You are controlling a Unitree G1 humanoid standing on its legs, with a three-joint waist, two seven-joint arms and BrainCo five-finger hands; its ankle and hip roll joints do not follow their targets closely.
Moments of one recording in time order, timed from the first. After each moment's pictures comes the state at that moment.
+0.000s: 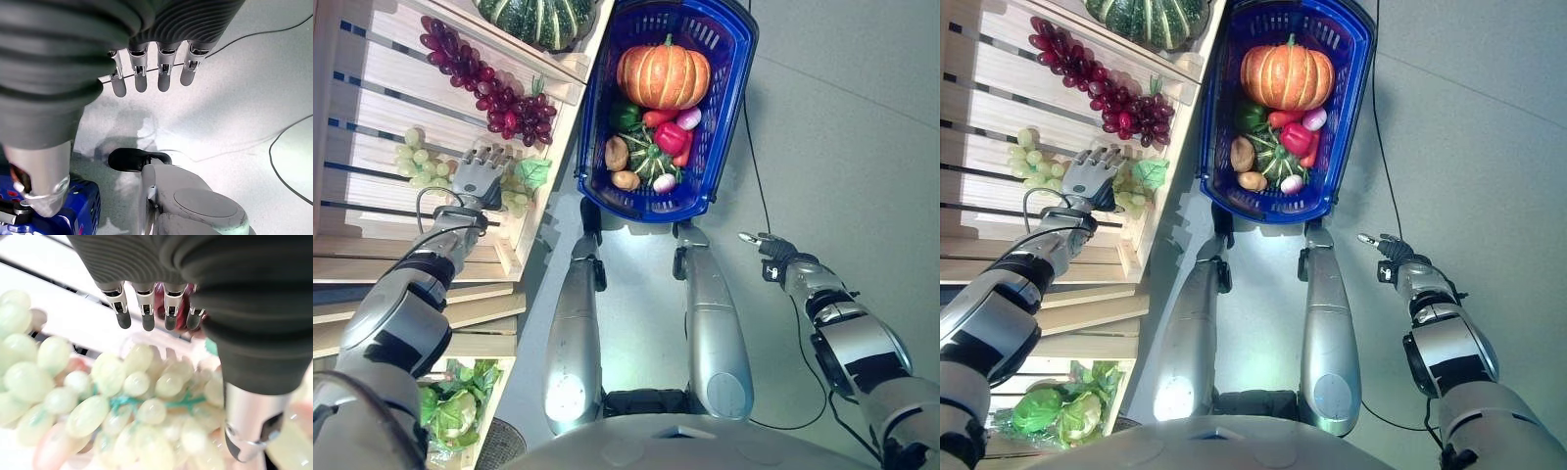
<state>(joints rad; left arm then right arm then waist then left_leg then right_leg) -0.79 0.70 -0.75 1.15 0.73 -0.04 0.49 -0.64 -0.47 0.26 1.31 0.47 0.09 0.05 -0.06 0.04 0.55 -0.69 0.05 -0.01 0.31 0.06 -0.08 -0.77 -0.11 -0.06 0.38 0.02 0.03</state>
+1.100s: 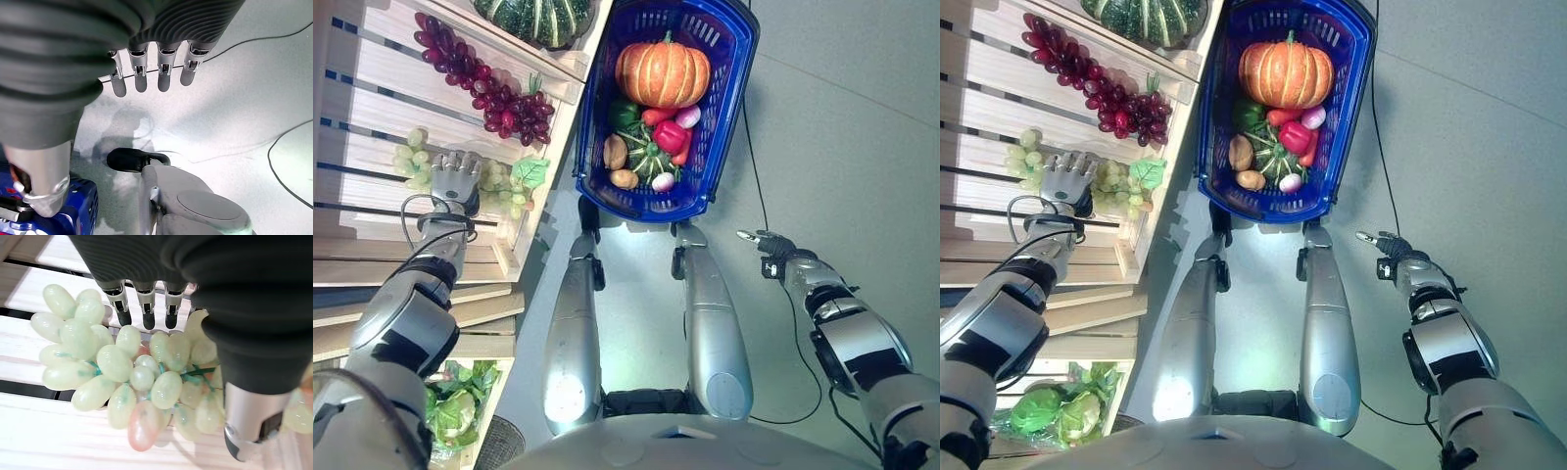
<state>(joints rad) -0.79 0.67 -0.73 1.23 0.85 0.18 0.52 -0.67 -0.47 0.29 1.31 0.47 0.11 0.05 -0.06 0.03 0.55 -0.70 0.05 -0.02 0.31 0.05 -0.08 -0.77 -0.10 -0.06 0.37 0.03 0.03</state>
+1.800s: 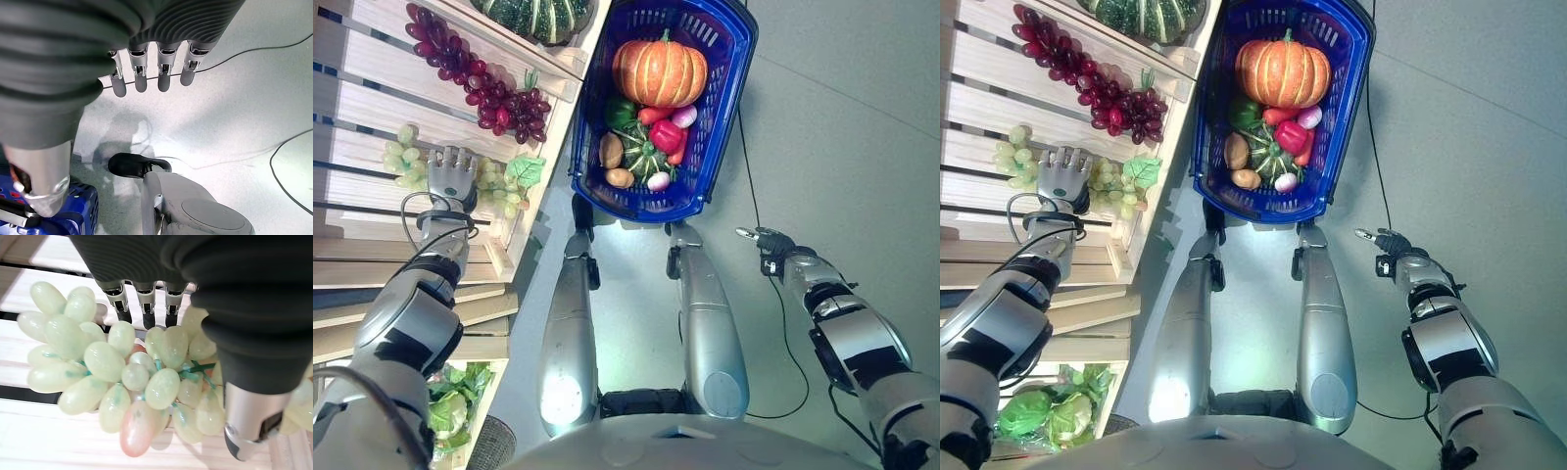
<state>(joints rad) -0.80 0.65 -0.71 1.24 0.90 0.24 0.51 -0.68 -0.47 0.30 1.31 0.47 0.11 0.04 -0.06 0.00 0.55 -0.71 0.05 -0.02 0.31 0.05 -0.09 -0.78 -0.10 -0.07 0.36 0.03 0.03</state>
